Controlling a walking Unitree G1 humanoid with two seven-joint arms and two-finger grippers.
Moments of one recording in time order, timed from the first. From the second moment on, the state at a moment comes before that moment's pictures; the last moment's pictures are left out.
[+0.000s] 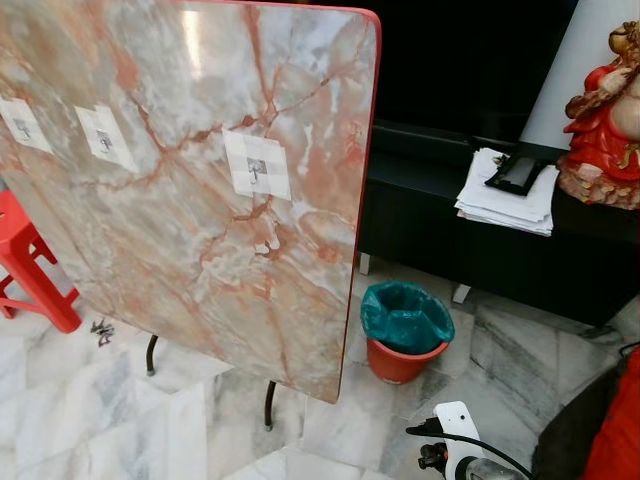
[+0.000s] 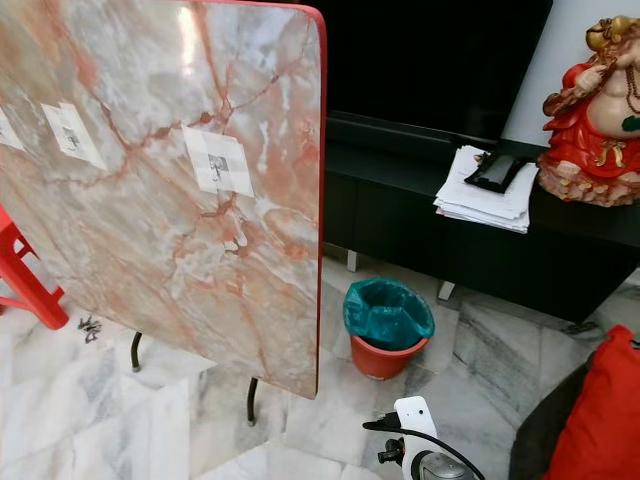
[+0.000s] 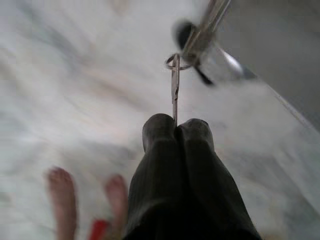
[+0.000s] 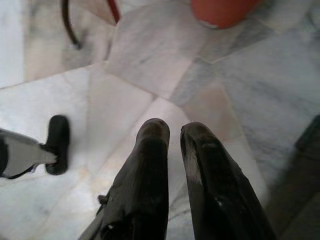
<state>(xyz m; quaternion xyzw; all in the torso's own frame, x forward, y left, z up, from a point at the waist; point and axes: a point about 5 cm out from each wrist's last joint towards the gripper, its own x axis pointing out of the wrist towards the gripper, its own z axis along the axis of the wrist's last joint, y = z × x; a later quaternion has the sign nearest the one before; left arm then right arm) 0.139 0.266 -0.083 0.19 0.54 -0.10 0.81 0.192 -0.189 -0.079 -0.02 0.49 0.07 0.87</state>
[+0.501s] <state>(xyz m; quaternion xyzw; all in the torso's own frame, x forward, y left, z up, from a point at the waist) 0.269 0.227 -0.001 0.22 0.23 -0.01 0.95 0.178 -0.188 -0.087 -0.03 0.50 0.05 0.86</state>
